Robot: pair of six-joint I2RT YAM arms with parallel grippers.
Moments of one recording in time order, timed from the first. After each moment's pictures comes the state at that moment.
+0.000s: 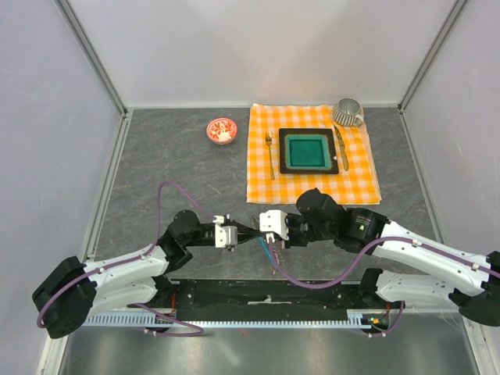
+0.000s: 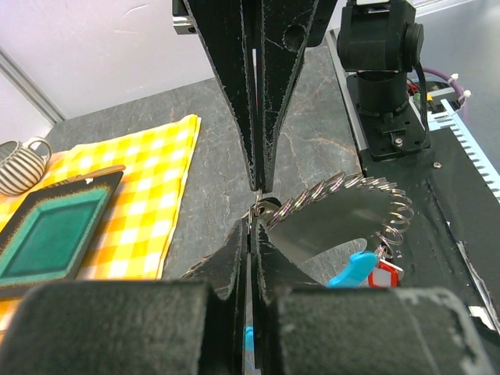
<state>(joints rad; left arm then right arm) -0.86 0.98 0.27 0.78 0.69 0.29 1.07 1.02 0.95 -0.60 -0.23 -0.52</state>
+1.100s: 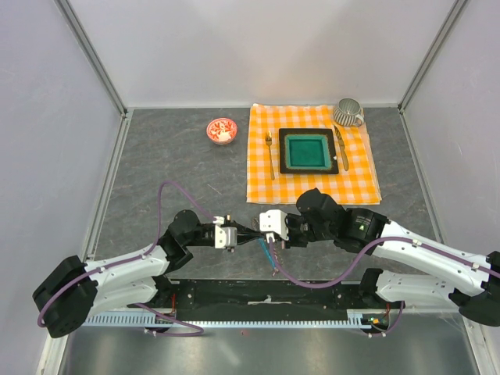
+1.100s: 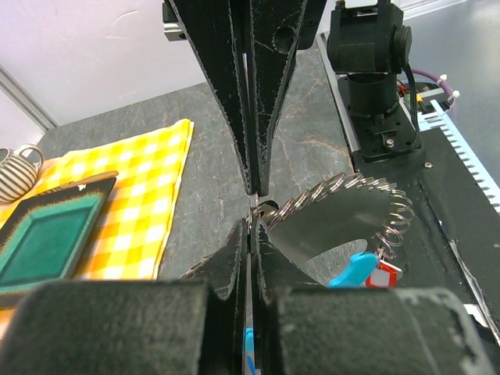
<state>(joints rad) -0.86 0.99 0.27 0.79 0.72 0.29 1.07 1.02 0.95 -0.60 -0.24 -0.51</state>
